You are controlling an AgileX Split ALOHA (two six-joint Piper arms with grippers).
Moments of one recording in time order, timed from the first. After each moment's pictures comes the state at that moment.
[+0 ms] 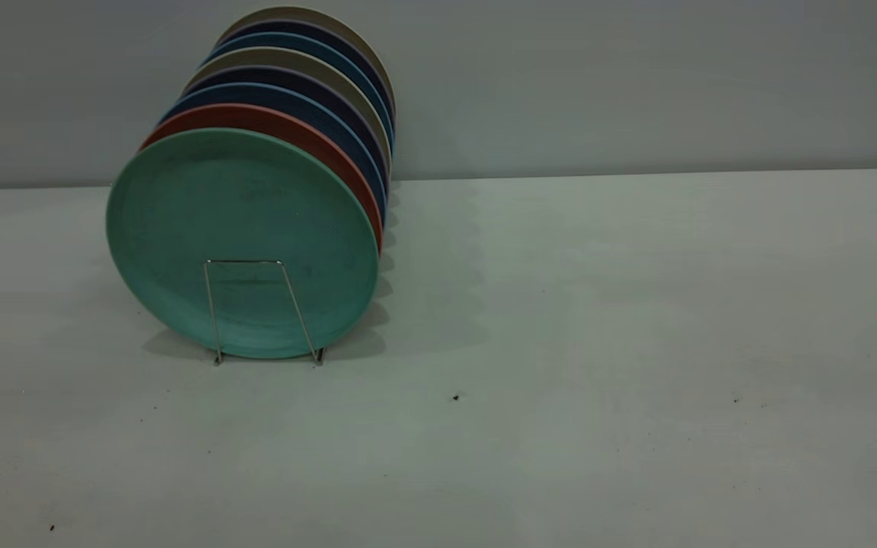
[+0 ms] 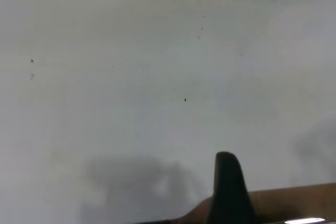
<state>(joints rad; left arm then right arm) -0.03 0.64 -0.71 -0.09 0.98 0.01 0.29 0.88 -0.86 0.04 1.24 -0.09</state>
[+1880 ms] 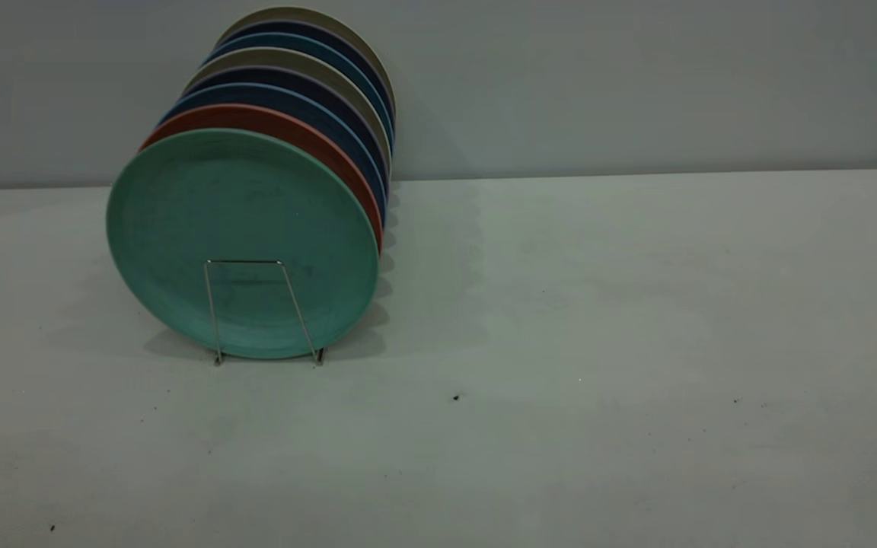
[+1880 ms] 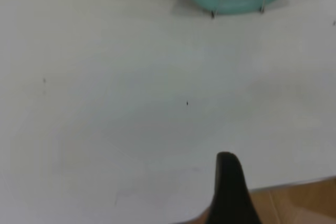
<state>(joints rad) -0.03 -0.01 -0.49 -0.09 1.13 0.07 0.16 0.10 -0.47 0.07 1.13 -0.16</state>
